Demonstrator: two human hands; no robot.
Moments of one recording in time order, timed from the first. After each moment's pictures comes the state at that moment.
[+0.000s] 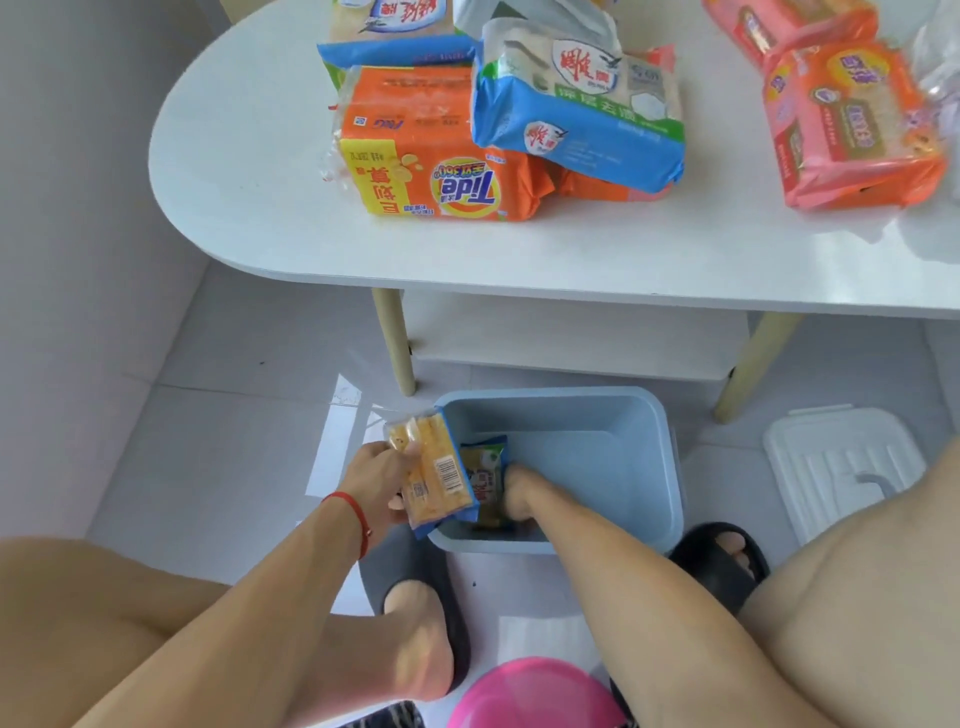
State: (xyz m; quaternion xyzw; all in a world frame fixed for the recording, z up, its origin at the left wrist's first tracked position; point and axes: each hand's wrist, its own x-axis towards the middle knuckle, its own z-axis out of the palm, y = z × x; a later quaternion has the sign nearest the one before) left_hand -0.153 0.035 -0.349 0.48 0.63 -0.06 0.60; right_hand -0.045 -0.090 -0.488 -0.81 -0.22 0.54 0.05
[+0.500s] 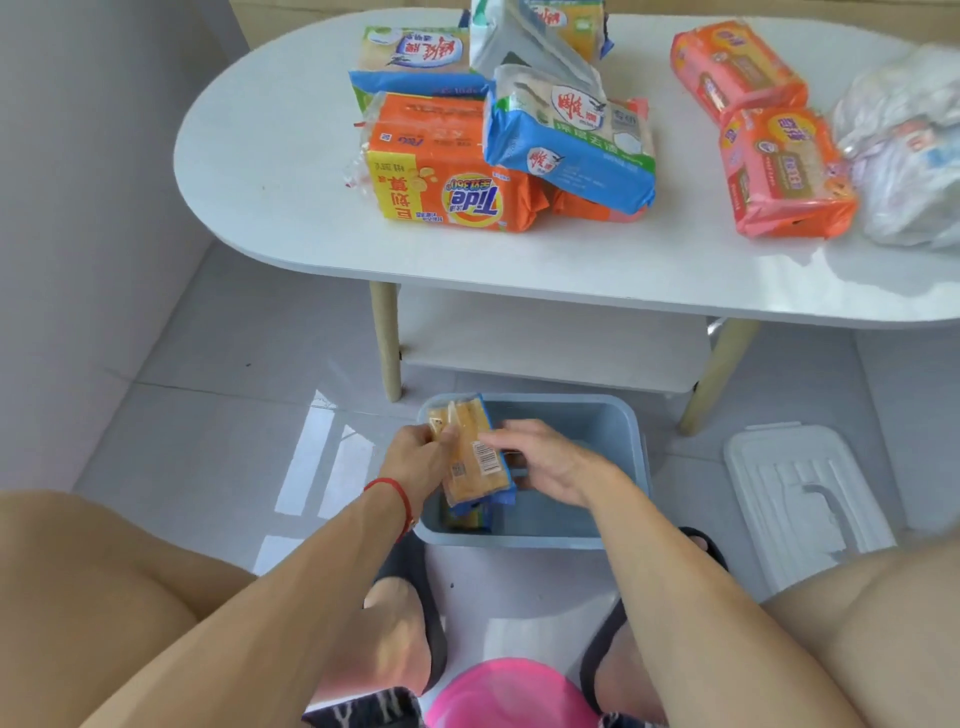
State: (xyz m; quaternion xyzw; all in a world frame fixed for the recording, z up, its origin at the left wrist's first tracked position) left_hand -0.125 -0.006 -0.336 0.60 0.53 -0.05 0.60; right_hand -0.003 -0.127 -0.385 -0.59 -0.07 0.63 0.50
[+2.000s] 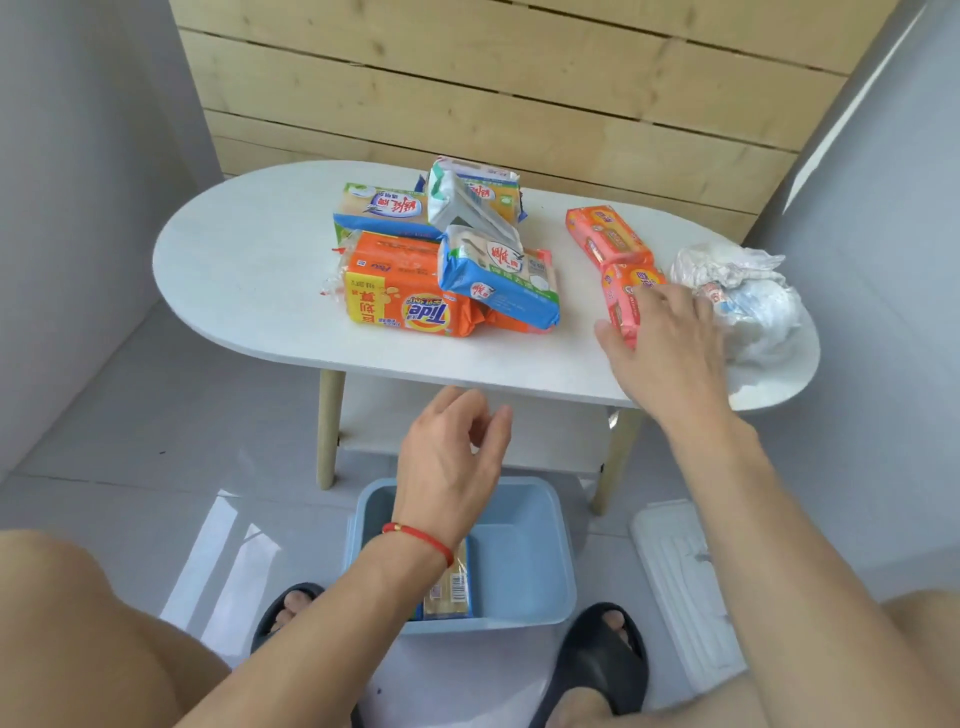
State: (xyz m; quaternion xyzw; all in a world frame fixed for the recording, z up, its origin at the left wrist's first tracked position) left_hand -0.073 -0.061 -0.211 0.84 0.19 0.32 0.39; right_hand 0.091 -0.194 -0.142 -0.96 -0.22 -0.17 0.11
